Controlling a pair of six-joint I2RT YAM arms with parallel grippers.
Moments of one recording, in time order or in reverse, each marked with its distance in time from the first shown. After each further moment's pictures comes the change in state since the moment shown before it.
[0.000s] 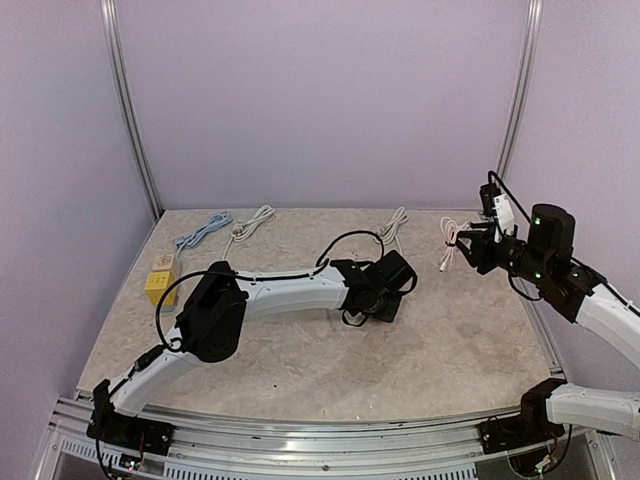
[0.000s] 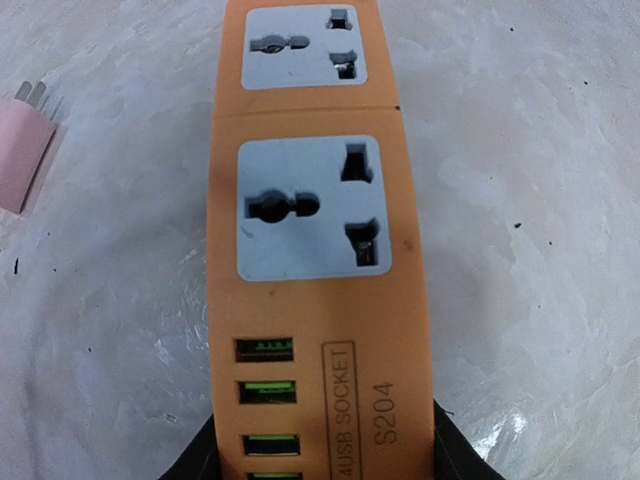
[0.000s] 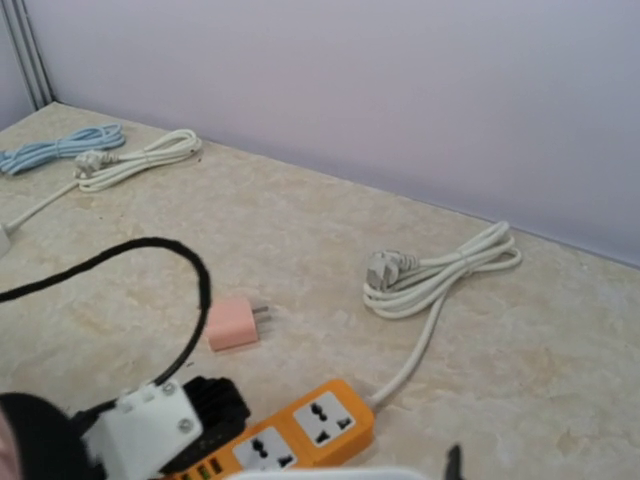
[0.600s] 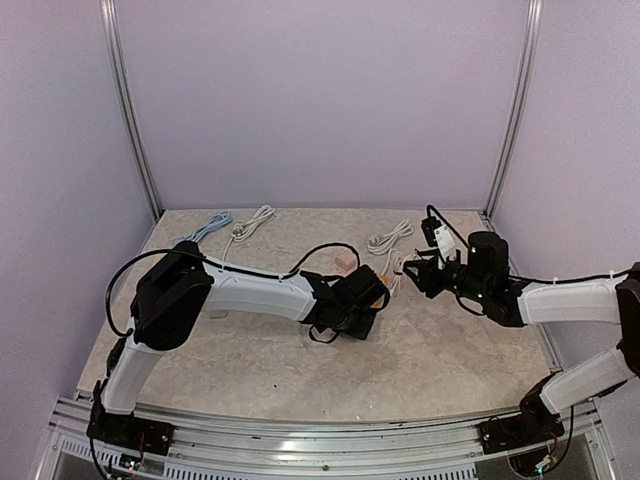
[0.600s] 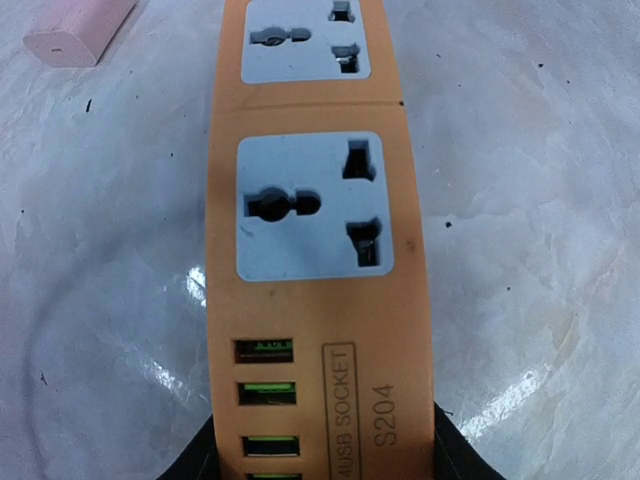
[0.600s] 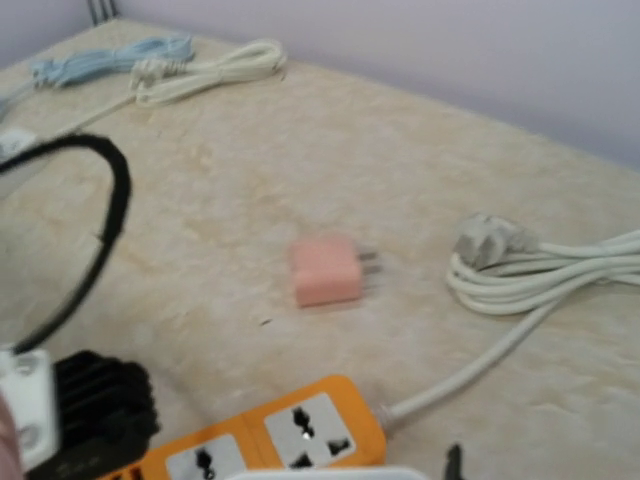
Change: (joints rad) left arm -0.015 -0.345 -0.627 0.256 0.018 -0.006; right arm 0.177 0.442 -0.142 0.533 0.034 0.009
